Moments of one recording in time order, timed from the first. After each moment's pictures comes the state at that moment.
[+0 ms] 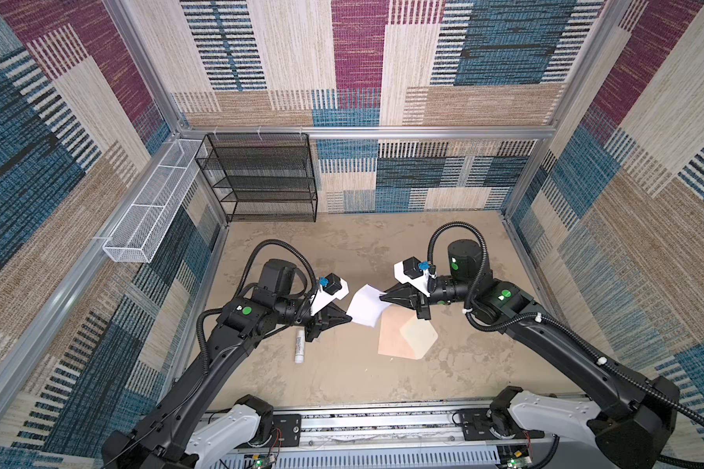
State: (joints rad) left arm -0.42 1.03 0.99 -0.75 0.89 0.50; right arm 0.62 1.14 1.05 -0.31 -0.83 -0.38
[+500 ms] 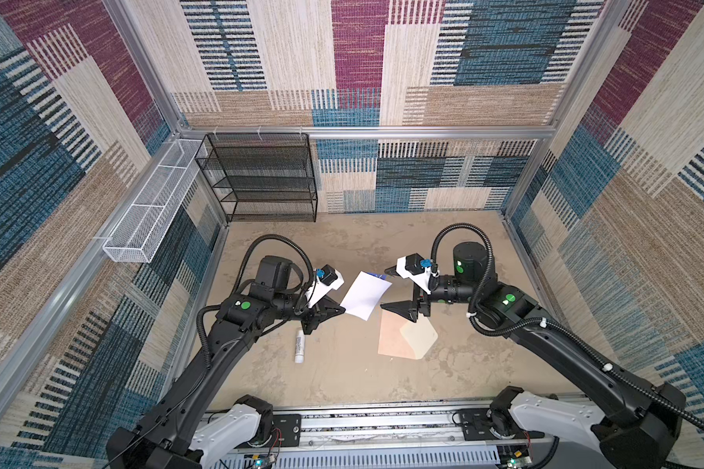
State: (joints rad) left arm -0.34 1.06 1.00 -0.76 0.79 0.43; right arm 0.62 1.11 1.04 -0.27 -0.67 -0.33
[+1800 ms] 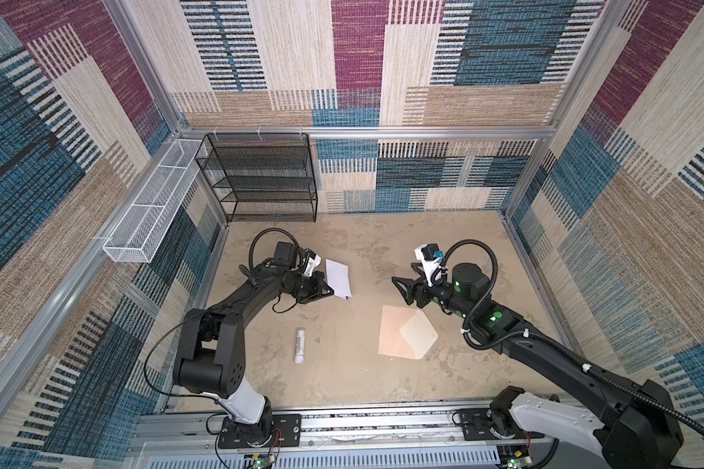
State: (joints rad) left arm -0.17 1.65 1.08 -0.54 0.69 -0.37; right arm 0.60 1.07 0.73 0.06 -0.12 0.13
